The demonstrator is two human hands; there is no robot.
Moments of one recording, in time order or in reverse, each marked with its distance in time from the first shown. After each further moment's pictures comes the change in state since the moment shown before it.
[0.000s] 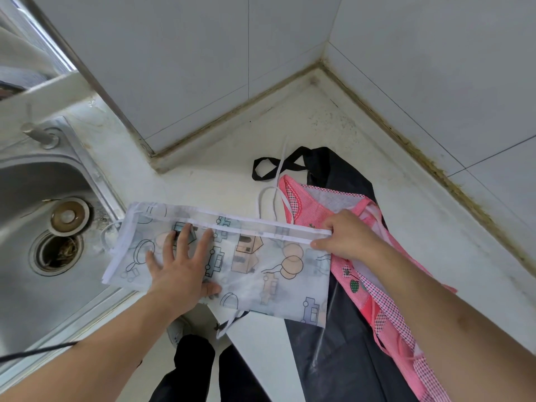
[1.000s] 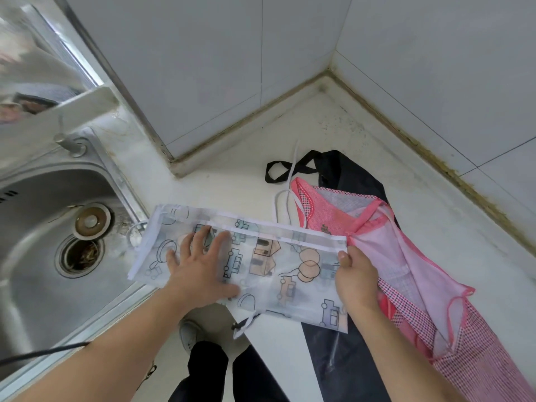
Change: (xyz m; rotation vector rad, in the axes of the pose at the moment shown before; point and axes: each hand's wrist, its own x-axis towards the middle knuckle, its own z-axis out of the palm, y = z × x) left_hand -0.008 -0.006 -0.013 -0.149 0.041 0.086; right_hand -0.051 0.000 0.102 0.599 0.565 0.231
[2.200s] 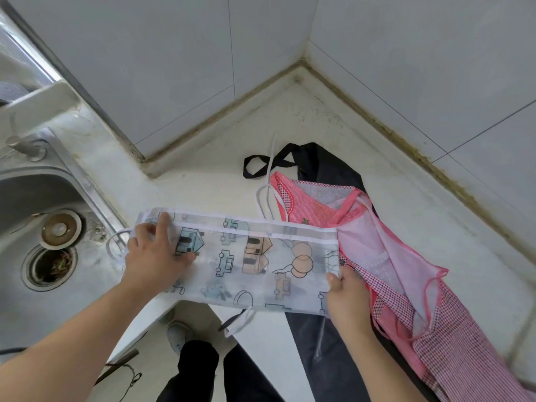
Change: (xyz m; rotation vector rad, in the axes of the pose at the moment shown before) left_hand 0.028 -0.034 -0.014 -0.162 0.197 -0.201; right_hand -0.036 0.038 -0.010 -0.048 -0.040 0.128
